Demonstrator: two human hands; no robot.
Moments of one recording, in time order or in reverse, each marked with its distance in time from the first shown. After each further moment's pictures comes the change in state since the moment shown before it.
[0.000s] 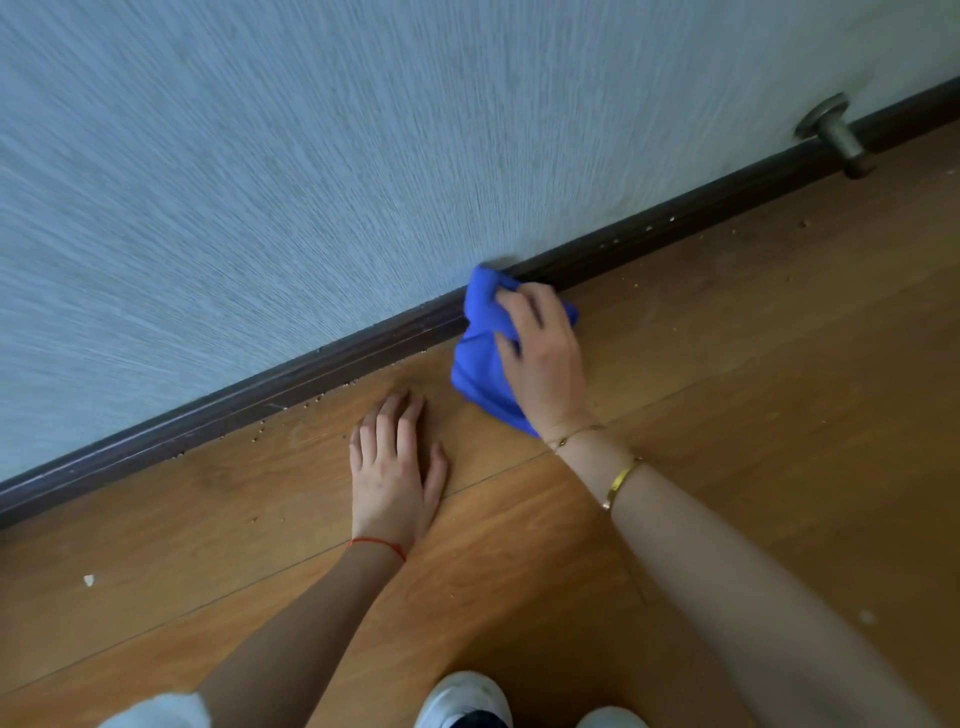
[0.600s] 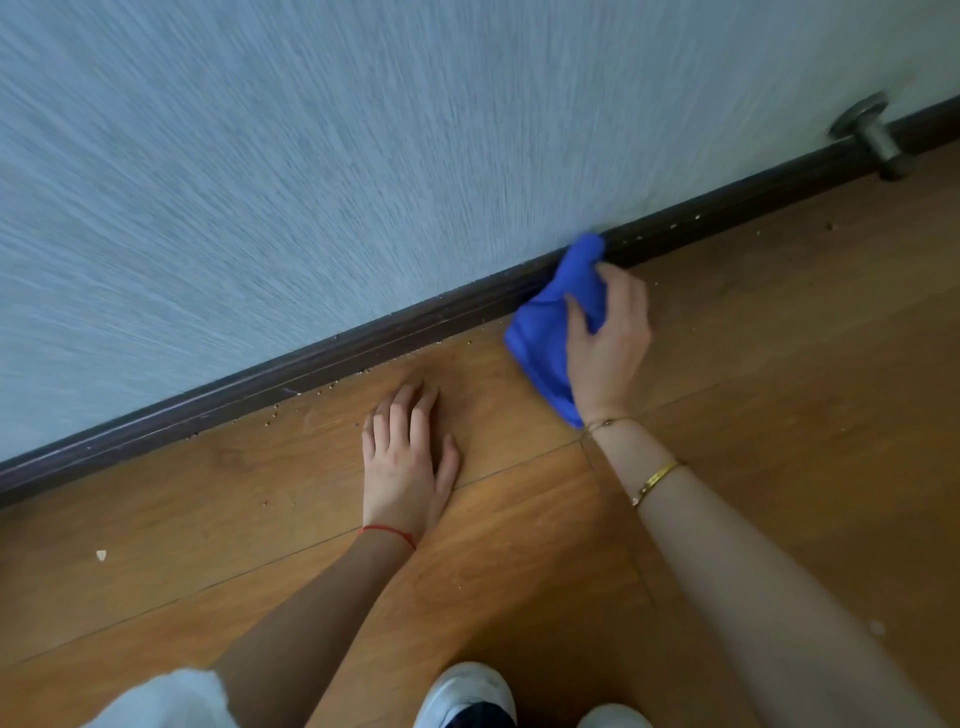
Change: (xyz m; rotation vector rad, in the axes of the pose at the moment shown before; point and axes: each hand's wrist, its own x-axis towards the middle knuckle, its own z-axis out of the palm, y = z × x) left_hand 0.001 0.001 -0.002 0.005 -0.042 -0.022; right_hand 0.006 0.027 -0.013 0.112 0.206 0.300
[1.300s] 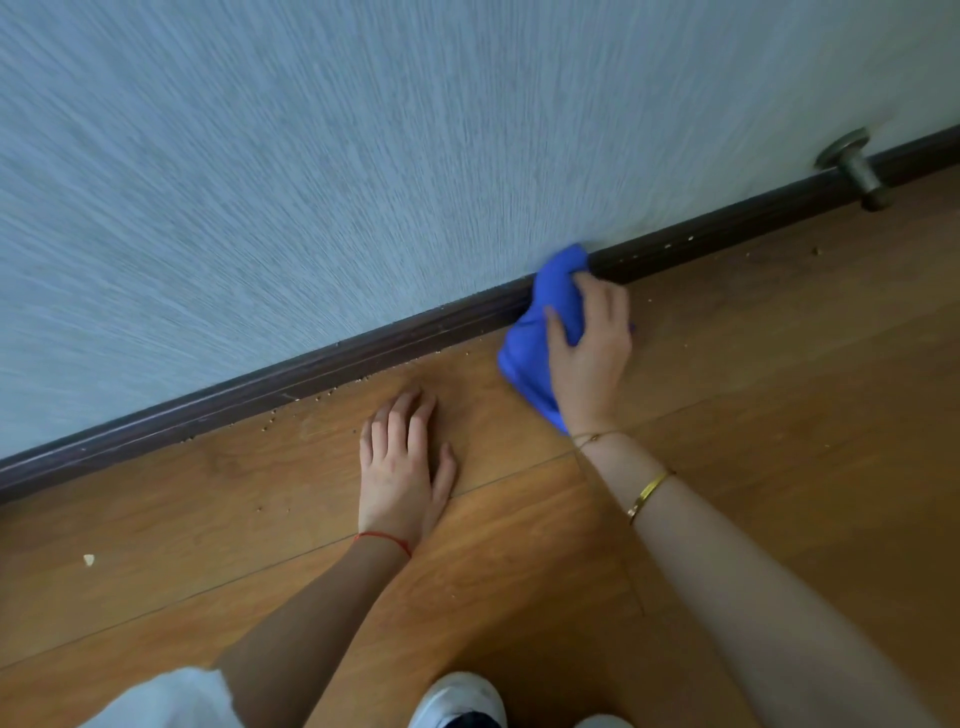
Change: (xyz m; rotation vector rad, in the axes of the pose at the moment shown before) left_hand 0.000 -0.001 -0.001 -0.010 -0.029 -0.007; right_hand 0.001 -0.021 -0.001 -0.030 -0.073 -0.048
